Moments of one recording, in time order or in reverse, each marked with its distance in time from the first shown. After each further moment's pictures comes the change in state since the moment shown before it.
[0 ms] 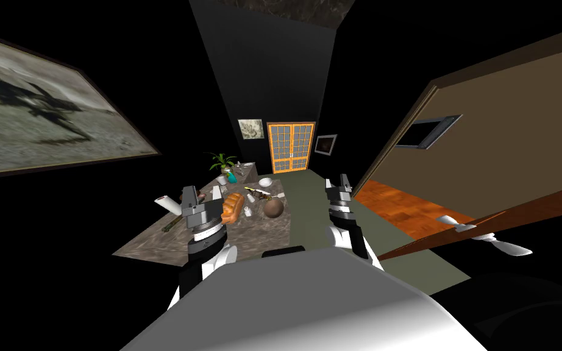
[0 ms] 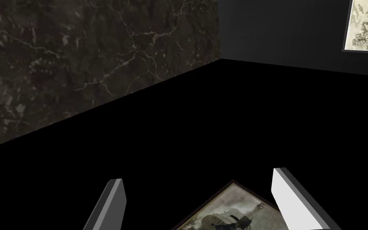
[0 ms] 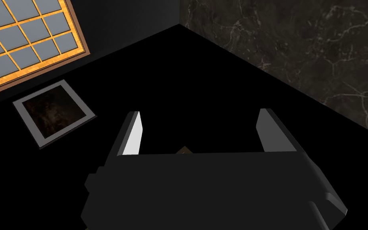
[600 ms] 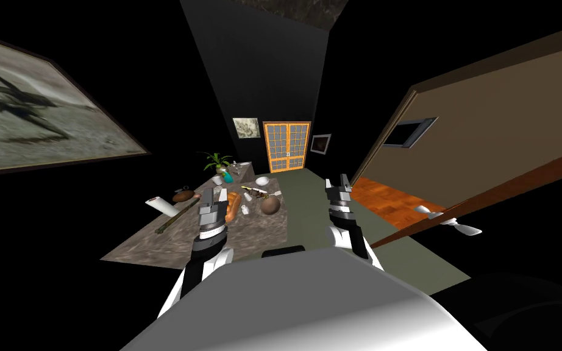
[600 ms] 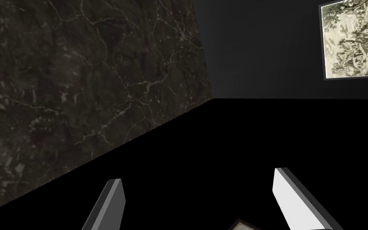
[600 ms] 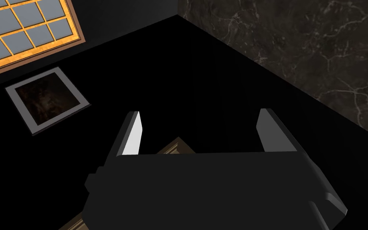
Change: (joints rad) left arm -0.011 0.105 0.039 0.083 -0.089 -0.007 -0.002; right arm 0.000 0.000 0.000 0.000 0.000 0.000 0.000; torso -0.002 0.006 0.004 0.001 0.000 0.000
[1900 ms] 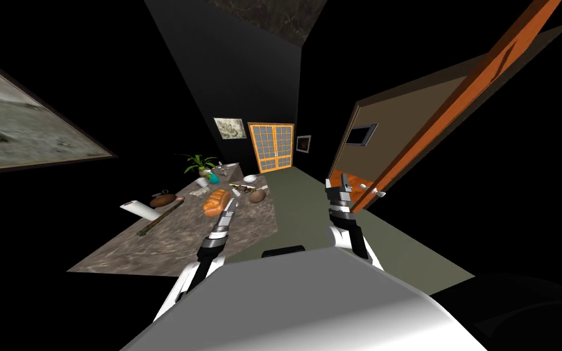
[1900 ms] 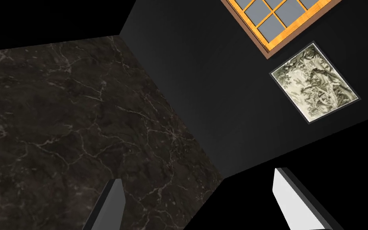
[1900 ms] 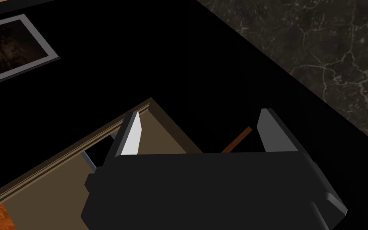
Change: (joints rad) left arm -0.048 0.055 0.161 0.333 -0.374 -0.022 -0.019; right arm 0.000 0.000 0.000 0.000 0.000 0.000 0.000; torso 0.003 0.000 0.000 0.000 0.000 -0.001
